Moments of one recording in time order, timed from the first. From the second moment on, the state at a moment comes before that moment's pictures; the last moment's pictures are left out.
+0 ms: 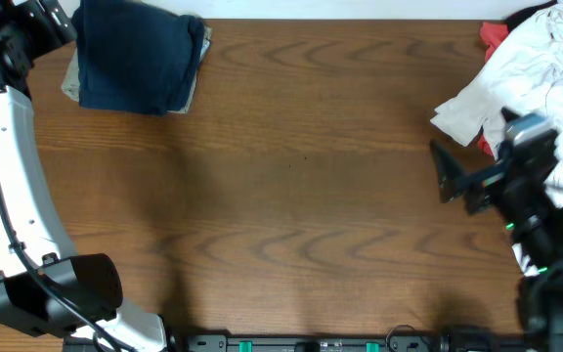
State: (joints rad) left arm 0.34 1.78 2.02 -0.89 -0.01 -0.15; right arm -0.04 0.69 0.87 -0.30 -0.42 -0.17
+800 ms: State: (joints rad) left arm 0.34 1.78 2.02 -0.90 -0.01 -0.15; right arm 0.02 0.02 0.01 0.06 -0.34 -0.19
